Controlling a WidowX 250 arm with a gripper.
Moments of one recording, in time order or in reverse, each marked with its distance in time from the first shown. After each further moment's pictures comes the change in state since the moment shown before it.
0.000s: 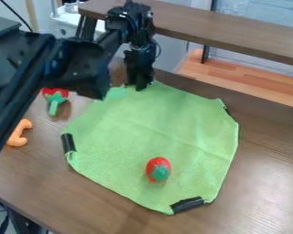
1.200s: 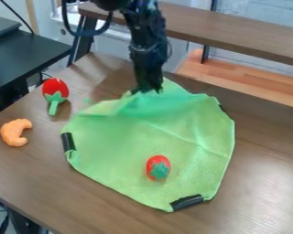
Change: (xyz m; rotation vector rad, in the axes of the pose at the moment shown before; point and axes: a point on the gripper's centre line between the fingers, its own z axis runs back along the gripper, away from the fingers) arm -0.047 -0.096 0.102 0.050 -0.174 -0.140
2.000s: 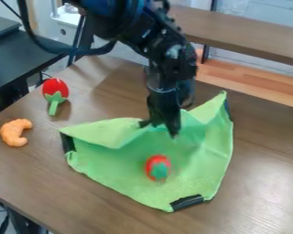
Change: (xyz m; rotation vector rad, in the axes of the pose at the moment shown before) arm -0.023 -0.100 0.055 0.098 -0.031 -0.127
